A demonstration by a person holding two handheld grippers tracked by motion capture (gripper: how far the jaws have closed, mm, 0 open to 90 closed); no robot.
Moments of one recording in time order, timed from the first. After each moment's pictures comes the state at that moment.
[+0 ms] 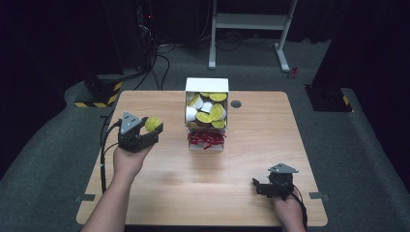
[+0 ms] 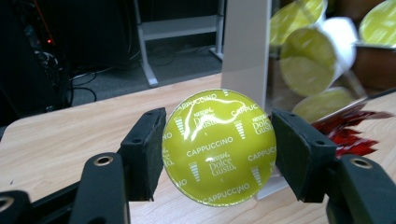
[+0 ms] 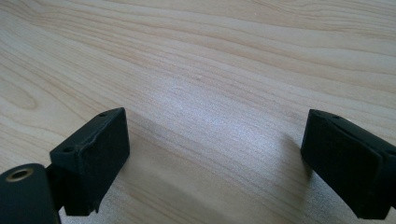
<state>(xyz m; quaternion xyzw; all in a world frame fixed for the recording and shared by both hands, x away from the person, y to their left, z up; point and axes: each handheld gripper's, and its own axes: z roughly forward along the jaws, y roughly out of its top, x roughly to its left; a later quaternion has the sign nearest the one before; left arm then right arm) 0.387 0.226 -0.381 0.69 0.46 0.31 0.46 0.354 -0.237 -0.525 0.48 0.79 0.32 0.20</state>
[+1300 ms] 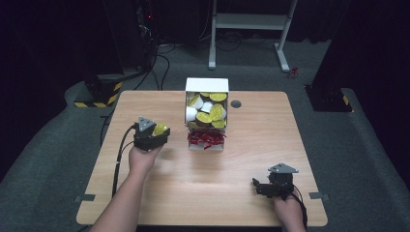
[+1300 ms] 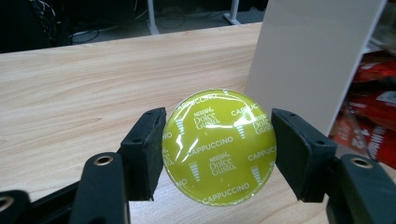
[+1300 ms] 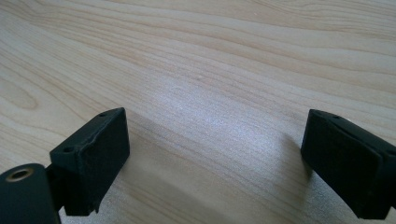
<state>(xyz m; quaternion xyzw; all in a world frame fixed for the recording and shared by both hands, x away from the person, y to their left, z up) 0.443 0.216 -0.458 0.70 0.51 0.28 0.42 0.354 -0.238 -0.525 0.48 0.79 0.32 0.20</state>
